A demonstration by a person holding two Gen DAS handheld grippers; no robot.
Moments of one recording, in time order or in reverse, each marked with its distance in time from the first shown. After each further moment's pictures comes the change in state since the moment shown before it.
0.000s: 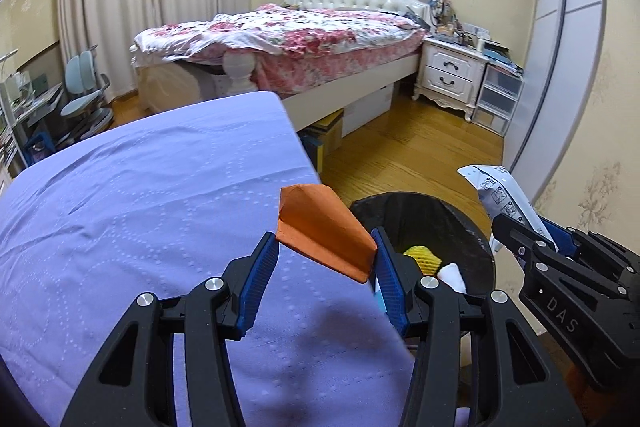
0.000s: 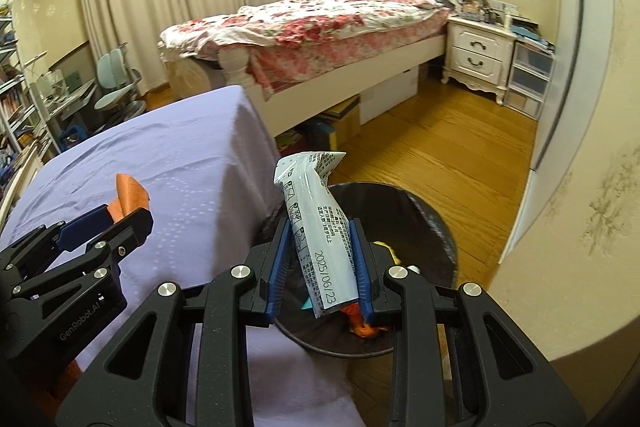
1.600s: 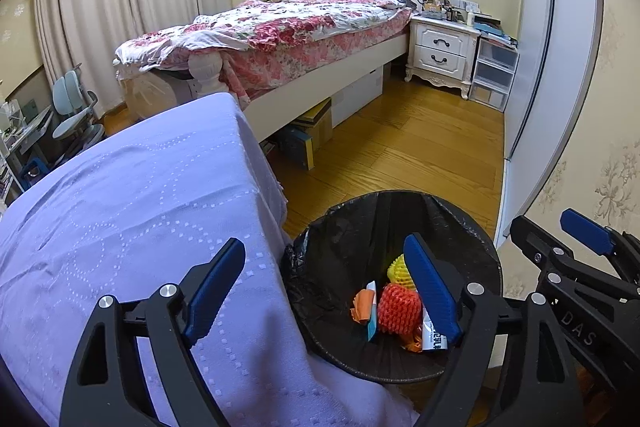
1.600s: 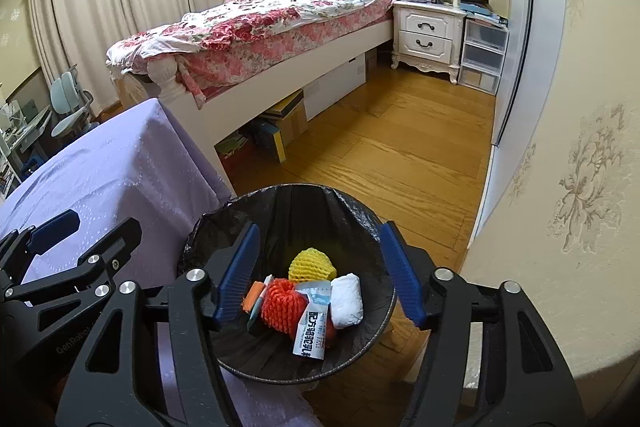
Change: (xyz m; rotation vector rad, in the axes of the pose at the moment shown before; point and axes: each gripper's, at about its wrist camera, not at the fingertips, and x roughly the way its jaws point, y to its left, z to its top) left arm 0.047 -0.048 0.009 0.084 0.034 0.029; right arm 0.027 -0.071 0.000 0.101 0.009 -0.114
